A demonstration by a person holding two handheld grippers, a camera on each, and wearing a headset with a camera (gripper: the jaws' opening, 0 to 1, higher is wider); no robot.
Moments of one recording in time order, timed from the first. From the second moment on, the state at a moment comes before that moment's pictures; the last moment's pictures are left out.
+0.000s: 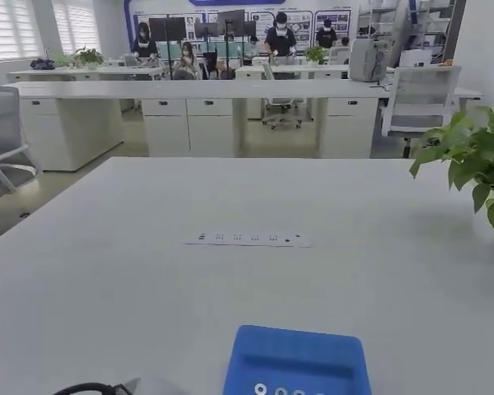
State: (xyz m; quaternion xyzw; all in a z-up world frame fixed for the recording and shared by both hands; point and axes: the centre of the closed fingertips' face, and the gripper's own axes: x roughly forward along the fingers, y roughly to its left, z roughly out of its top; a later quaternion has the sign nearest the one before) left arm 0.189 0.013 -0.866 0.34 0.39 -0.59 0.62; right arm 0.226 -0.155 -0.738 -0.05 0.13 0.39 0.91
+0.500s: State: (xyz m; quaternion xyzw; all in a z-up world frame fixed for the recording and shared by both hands) left arm 0.189 0.016 -0.875 0.37 0.41 -0.57 0.60; right arm 0.234 -0.167 -0.751 -0.06 0.15 0.36 0.92
